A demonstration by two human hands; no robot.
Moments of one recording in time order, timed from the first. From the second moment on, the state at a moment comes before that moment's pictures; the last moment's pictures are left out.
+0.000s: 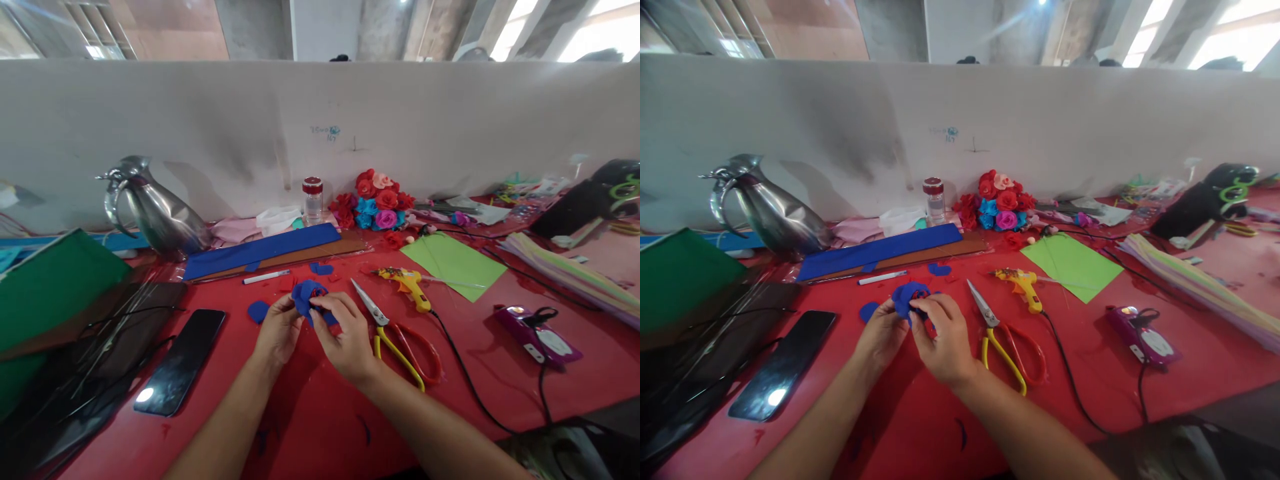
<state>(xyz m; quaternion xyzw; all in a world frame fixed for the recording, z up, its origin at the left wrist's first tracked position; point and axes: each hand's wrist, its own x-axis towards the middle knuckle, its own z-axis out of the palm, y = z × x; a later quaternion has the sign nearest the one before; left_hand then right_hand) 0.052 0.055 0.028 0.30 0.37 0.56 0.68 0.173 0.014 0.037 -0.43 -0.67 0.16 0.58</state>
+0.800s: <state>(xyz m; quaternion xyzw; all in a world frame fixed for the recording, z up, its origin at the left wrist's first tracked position) 0.056 0.053 0.035 0.24 0.36 0.53 0.72 0.177 0.011 0.050 -0.43 -0.56 0.32 0.64</state>
